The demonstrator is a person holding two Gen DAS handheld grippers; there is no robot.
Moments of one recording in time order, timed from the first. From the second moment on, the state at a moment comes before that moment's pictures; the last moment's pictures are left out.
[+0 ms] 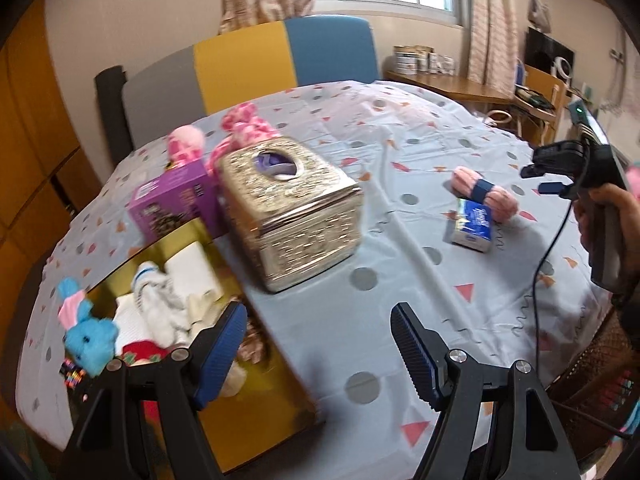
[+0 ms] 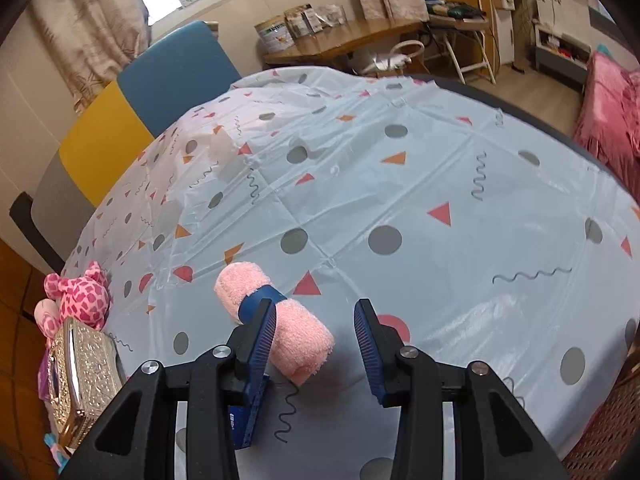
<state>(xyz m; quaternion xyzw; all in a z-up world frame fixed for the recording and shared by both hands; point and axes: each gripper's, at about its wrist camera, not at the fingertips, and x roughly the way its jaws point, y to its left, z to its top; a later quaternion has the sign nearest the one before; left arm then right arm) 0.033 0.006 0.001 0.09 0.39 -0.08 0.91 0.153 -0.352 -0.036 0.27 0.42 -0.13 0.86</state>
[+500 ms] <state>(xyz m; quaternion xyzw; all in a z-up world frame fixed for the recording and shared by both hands) 0.053 -0.057 -0.011 0.13 0.40 -0.14 0.90 0.151 -0.364 -0.047 0.32 0.43 -0.13 0.83</state>
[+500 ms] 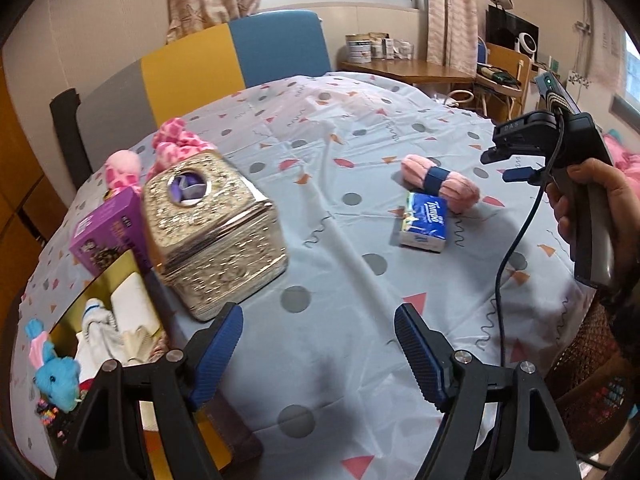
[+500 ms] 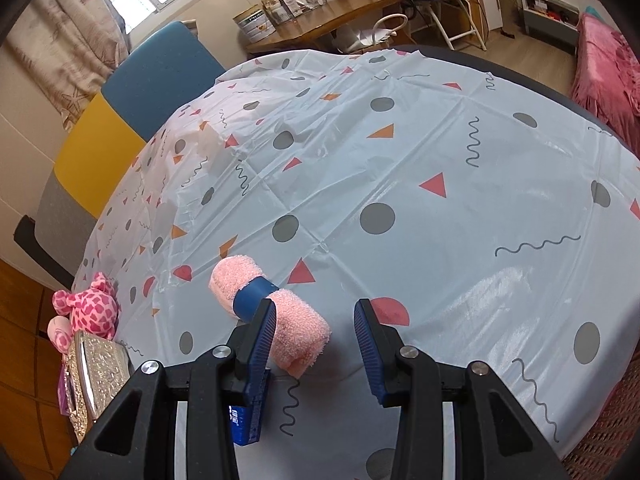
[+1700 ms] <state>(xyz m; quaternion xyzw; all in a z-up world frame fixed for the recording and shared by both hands) 0.168 -0.203 -0.082 0.17 0.45 -0.26 0.84 0.152 -0.374 -0.054 0.38 0.43 -0.10 0.81</state>
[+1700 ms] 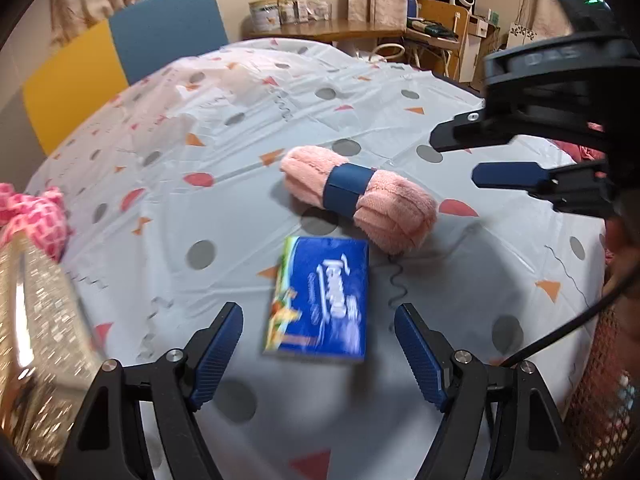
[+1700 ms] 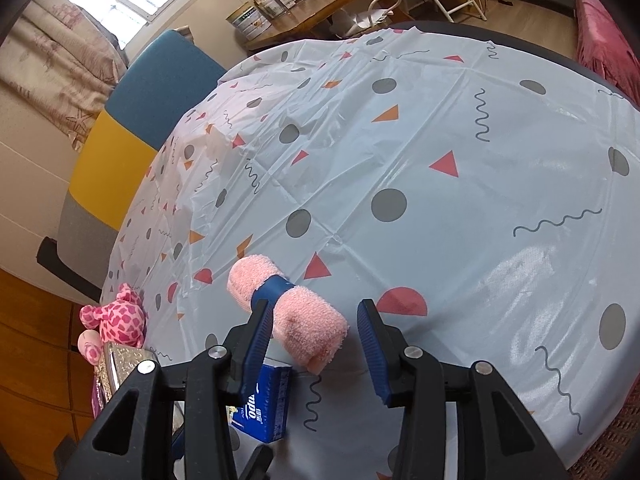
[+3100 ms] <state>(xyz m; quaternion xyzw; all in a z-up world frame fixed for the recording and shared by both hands) 0.173 -0.144 -0.110 0.09 0.45 -0.22 0.86 0.242 -0.296 -0.106 0.06 0.53 -0.05 0.84</state>
